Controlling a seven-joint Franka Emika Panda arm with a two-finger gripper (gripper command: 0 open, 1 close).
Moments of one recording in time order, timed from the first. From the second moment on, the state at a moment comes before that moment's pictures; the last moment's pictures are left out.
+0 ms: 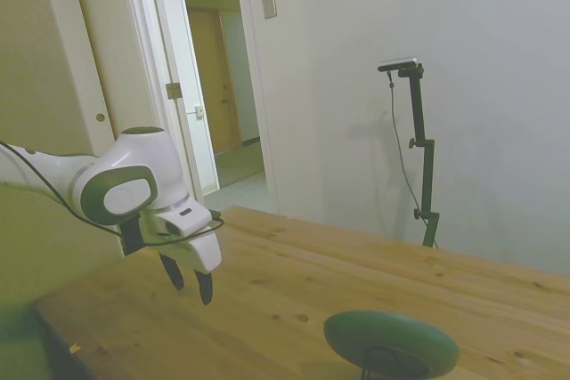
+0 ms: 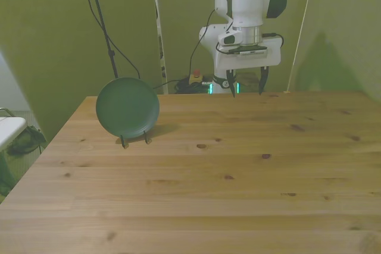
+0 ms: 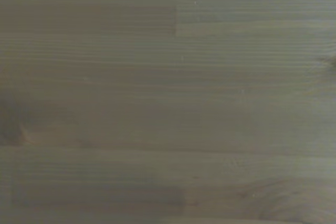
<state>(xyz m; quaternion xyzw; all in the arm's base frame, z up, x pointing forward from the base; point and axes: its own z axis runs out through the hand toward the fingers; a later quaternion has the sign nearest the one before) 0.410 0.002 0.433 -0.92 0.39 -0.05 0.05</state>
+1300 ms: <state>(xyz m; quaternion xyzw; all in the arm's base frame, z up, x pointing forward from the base) 0.397 -0.262 0.568 -0.76 0.63 -0.15 -0.03</state>
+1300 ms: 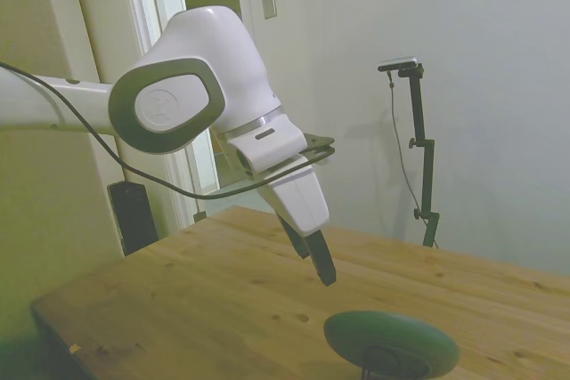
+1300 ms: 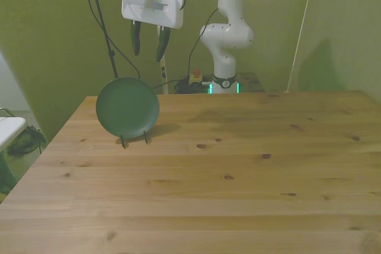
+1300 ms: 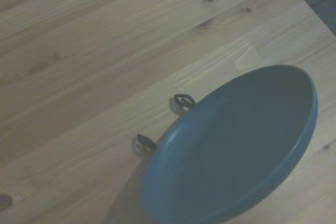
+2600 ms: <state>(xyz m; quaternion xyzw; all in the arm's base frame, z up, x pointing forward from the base) 0.443 -0.367 0.515 -0.67 0.72 -0.11 -0.13</state>
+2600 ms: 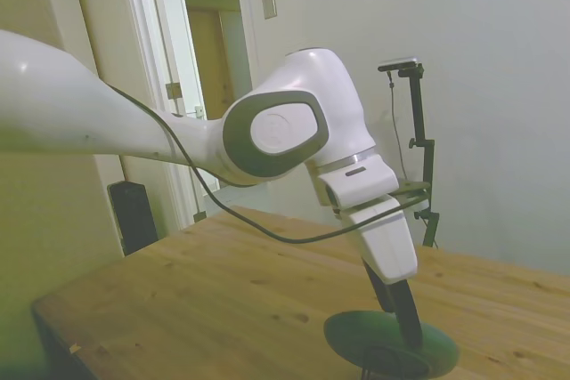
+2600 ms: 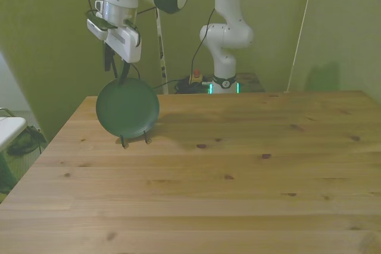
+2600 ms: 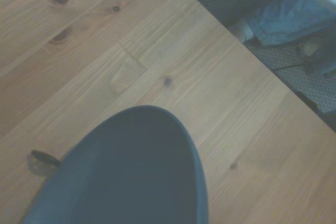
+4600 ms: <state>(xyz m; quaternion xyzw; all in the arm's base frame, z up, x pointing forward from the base) 0.447 -0.370 0.497 -0.68 0.72 -0.10 -0.13</state>
